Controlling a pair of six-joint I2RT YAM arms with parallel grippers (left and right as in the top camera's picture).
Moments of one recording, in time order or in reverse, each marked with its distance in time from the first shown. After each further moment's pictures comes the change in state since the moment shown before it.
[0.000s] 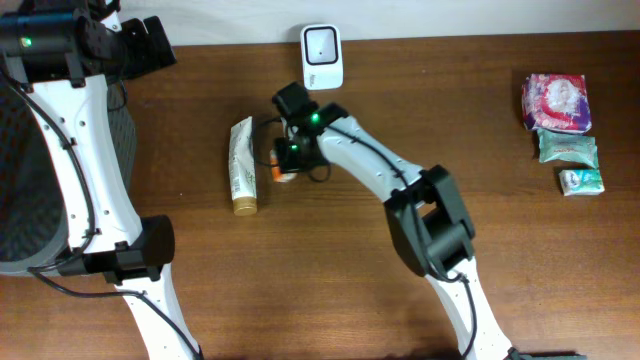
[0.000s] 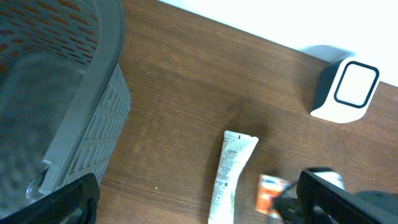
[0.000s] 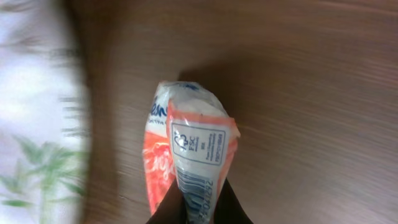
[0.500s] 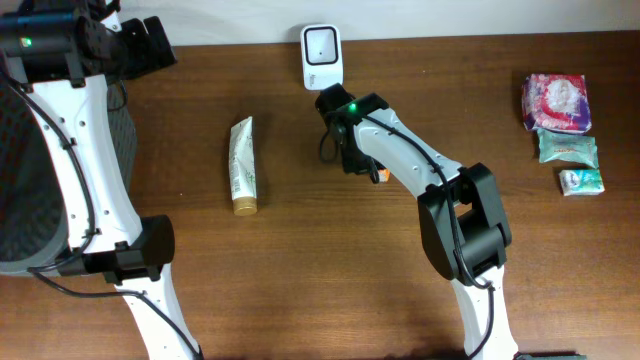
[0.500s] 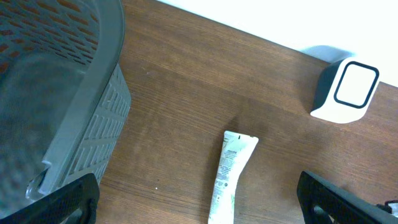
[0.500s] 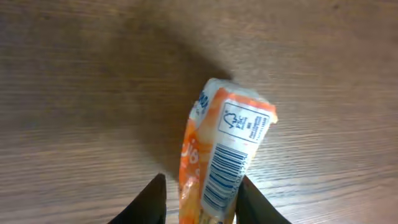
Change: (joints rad) left arm 0.000 0.000 0.000 -0.001 0.000 0.000; right arm -0.087 -0.129 -0.175 -0.240 0.520 0.001
